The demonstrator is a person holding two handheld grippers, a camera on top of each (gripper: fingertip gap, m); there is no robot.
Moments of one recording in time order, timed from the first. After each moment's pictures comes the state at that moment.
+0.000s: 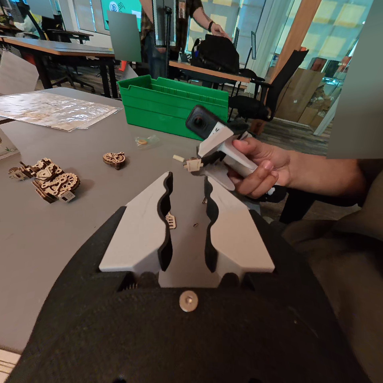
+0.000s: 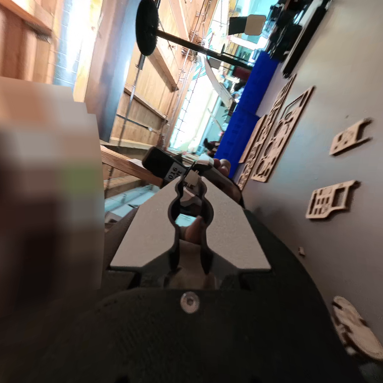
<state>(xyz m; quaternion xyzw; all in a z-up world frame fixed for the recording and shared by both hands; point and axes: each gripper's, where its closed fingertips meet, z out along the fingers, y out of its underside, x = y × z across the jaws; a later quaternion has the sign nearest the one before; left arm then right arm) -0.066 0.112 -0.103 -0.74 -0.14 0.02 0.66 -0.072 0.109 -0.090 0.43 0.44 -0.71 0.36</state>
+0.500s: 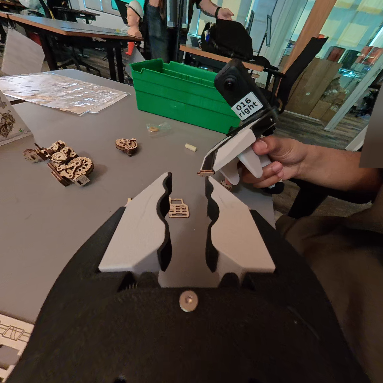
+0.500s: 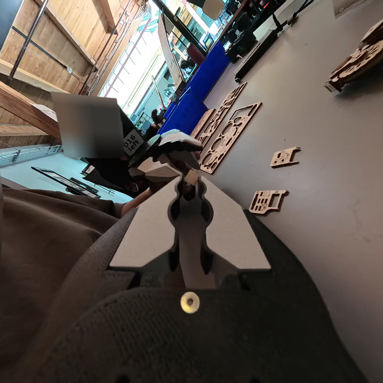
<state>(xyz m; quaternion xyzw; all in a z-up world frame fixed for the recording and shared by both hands) -0.082 0.102 -0.117 -0.76 -0.17 0.02 0.63 -0.072 0.110 -0.118 0.41 0.59 -0.66 0.19</state>
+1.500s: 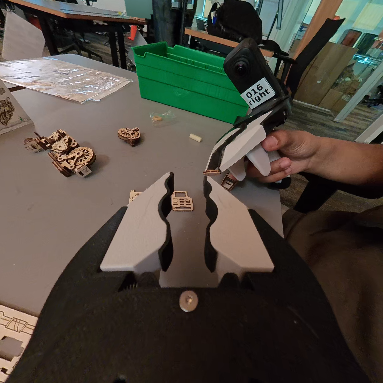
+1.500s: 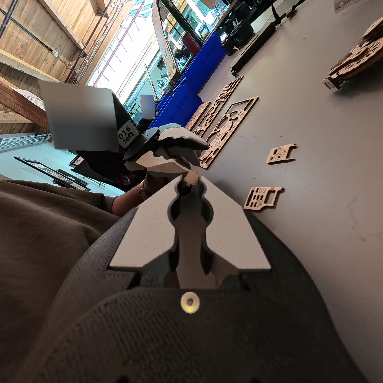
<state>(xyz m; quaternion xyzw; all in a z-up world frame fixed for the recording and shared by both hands) -0.086 0.103 -0.129 -0.77 -0.18 0.03 0.61 -0.070 0.108 -0.125 0.41 0.62 -0.65 0.18</state>
